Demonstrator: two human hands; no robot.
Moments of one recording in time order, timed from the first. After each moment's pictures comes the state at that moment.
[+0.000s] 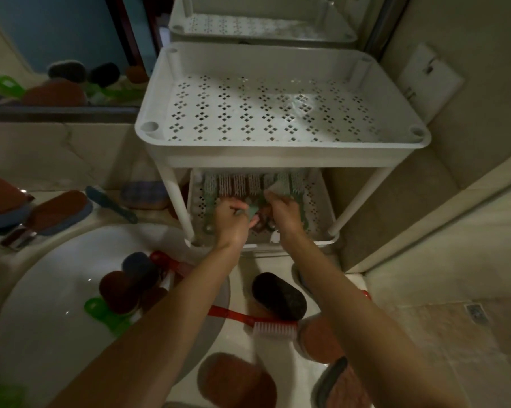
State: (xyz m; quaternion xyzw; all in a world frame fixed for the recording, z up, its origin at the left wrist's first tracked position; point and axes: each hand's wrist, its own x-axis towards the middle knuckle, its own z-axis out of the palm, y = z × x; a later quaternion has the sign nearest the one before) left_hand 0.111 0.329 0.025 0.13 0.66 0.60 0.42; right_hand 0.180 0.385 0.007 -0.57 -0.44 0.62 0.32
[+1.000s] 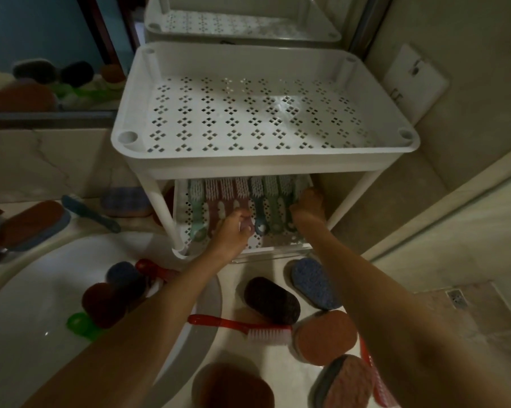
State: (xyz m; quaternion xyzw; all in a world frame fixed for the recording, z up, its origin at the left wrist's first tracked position) left_hand 0.098 0.334 -0.008 0.45 0.73 0.33 0.40; right_hand 0.220 0.438 0.001 -0.72 -0.65 0.25 0.06
